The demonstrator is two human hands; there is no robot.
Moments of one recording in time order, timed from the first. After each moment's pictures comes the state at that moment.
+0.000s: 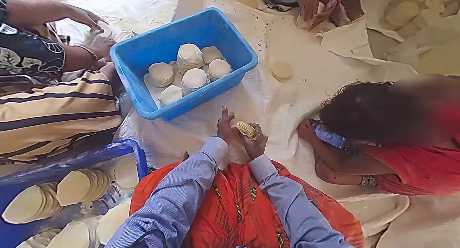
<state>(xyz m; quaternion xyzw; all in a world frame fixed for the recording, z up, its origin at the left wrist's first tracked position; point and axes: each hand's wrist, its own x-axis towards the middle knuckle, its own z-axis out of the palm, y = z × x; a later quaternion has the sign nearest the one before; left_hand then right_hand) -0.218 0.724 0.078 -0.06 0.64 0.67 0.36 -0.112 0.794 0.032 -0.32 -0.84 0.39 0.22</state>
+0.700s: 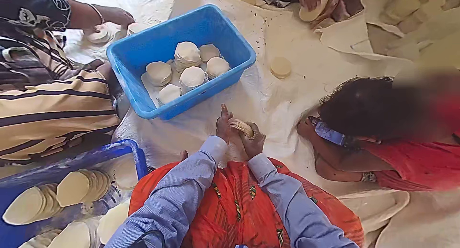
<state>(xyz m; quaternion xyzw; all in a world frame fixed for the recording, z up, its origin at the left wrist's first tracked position) -0.218 0.724 0.076 -0.05 0.66 0.66 0.37 -0.111 0.793 0.025 -0.31 -0.83 0.40 0.24</state>
